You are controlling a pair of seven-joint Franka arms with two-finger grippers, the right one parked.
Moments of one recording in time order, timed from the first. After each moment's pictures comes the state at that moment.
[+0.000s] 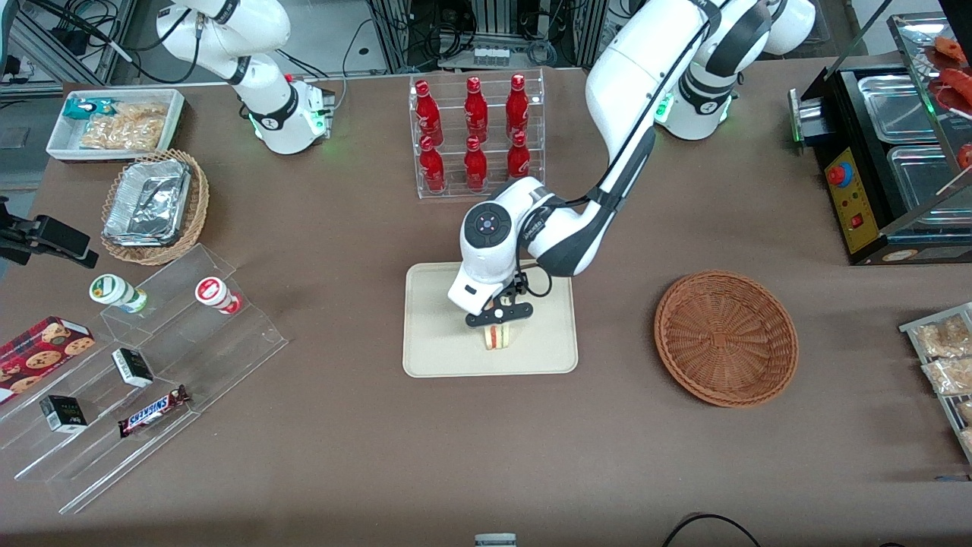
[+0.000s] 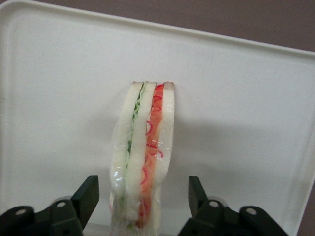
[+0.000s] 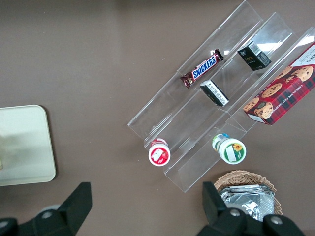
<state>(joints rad) -0.71 0.78 -0.10 -1.37 0.07 2.16 -1.00</state>
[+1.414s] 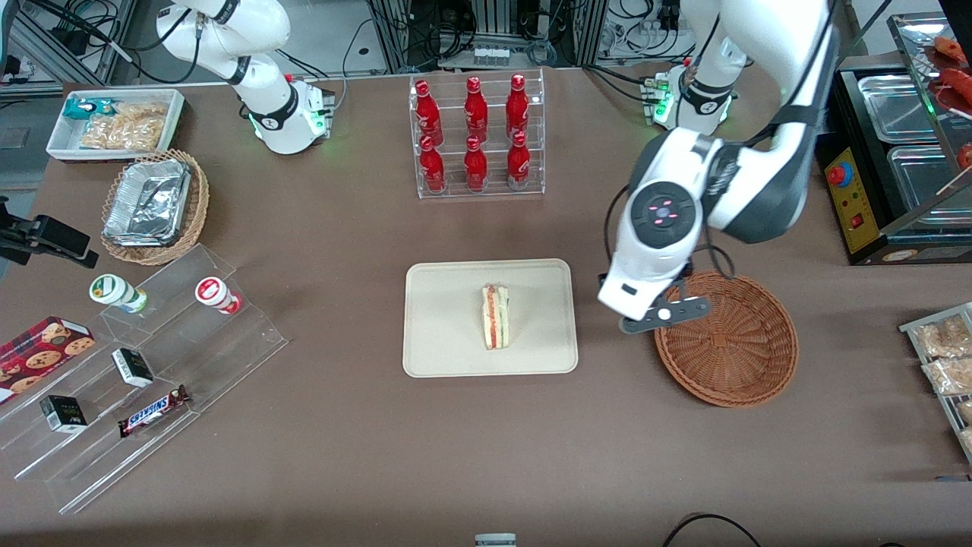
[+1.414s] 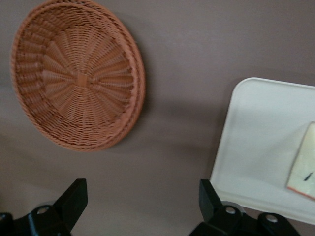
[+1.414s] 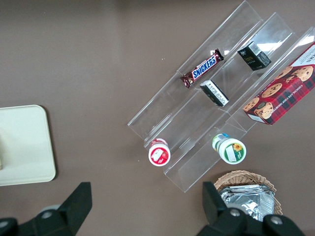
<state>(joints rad) -0.41 0.33 -0.05 -1.58 0.13 1.72 -0.66</state>
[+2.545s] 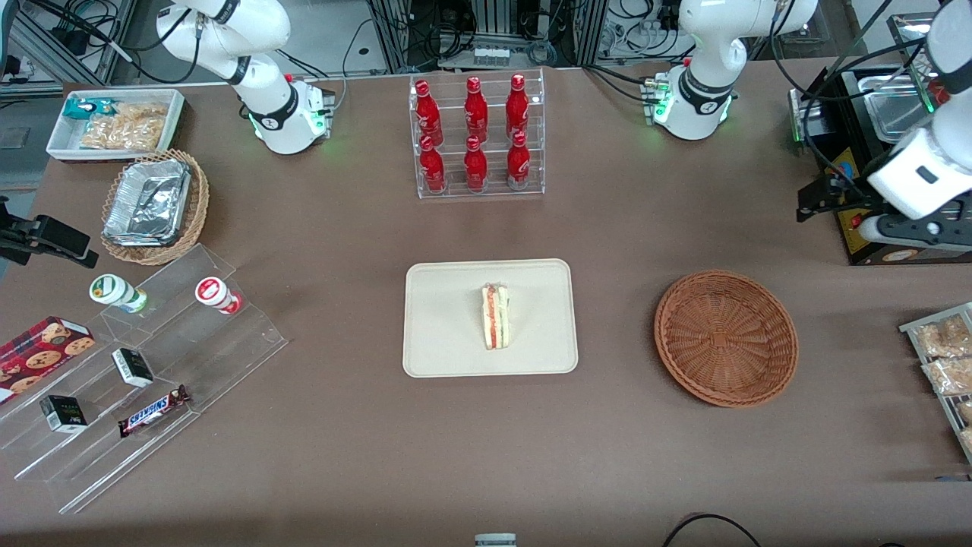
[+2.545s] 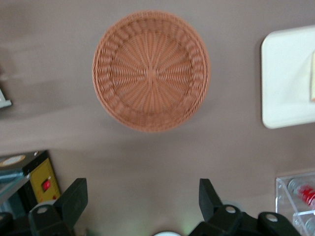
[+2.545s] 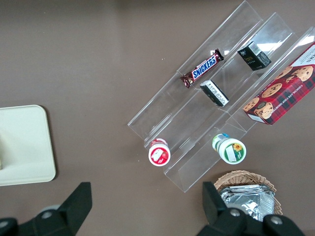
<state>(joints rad) 0.02 -0.06 -0.01 -1.75 -0.04 1.63 0.13</state>
